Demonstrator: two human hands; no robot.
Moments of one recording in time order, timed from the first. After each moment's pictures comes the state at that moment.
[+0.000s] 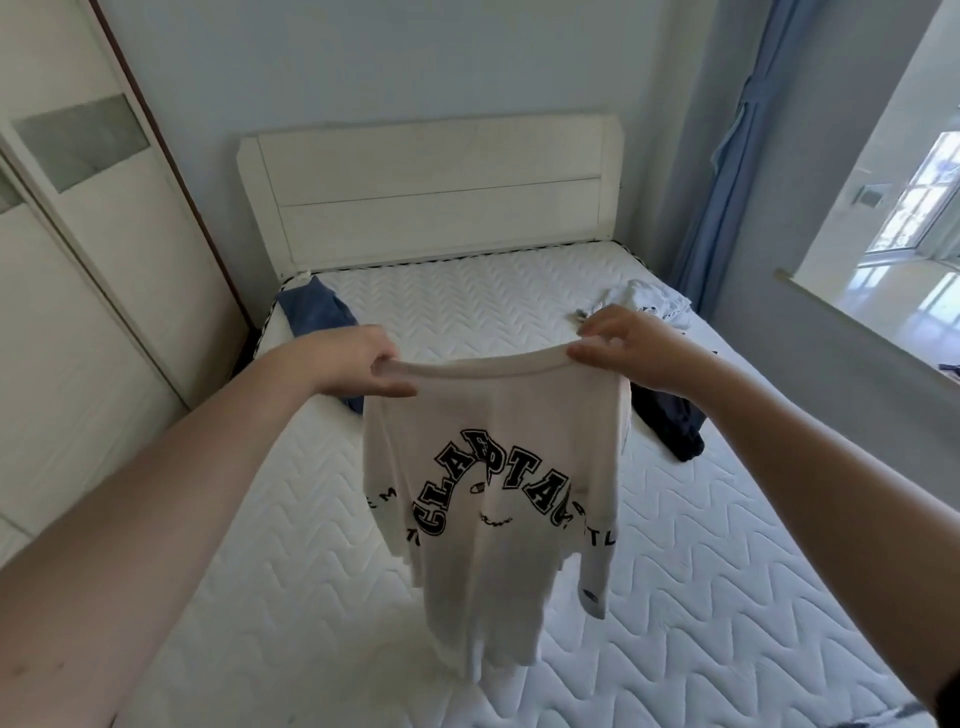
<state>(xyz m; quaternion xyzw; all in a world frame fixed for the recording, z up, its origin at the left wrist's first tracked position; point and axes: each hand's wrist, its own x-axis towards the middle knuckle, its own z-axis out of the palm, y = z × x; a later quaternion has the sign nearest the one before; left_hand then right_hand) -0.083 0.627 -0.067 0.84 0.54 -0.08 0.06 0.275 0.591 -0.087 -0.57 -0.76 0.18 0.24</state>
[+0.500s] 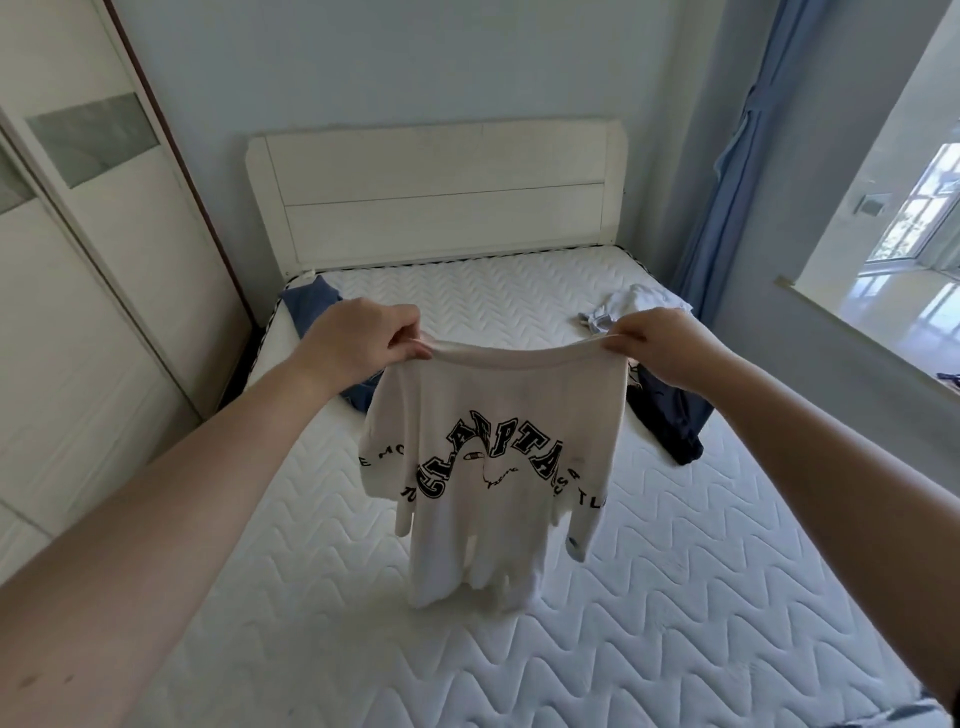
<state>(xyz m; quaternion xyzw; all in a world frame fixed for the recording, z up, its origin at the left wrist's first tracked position) -0.079 0.605 -0.060 0.88 0.43 0.20 -0.07 0.286 0.584 -0.073 -0.63 -0.76 0.06 0.16</state>
